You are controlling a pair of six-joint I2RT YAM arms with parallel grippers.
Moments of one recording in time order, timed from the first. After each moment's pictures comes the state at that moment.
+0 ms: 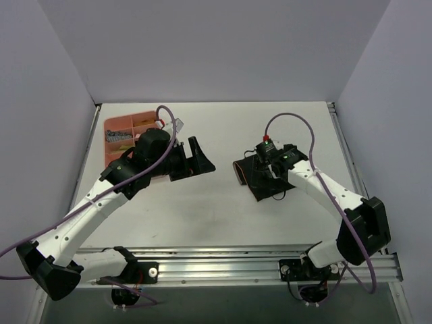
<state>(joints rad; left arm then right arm) -0.68 1.17 1.27 -0.63 0.17 -0.83 0.52 1.40 1.08 -0.81 0.17 0.61</state>
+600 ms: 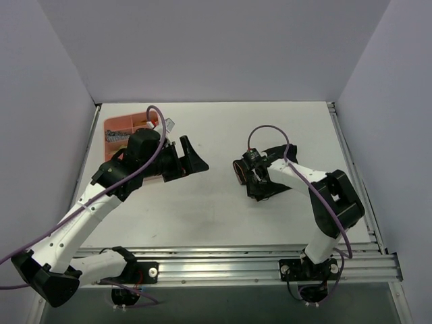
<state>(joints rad) -0.61 1.14 1.25 -0.67 0.22 -0.83 0.54 1.68 1.01 -0.65 0.17 0.46</state>
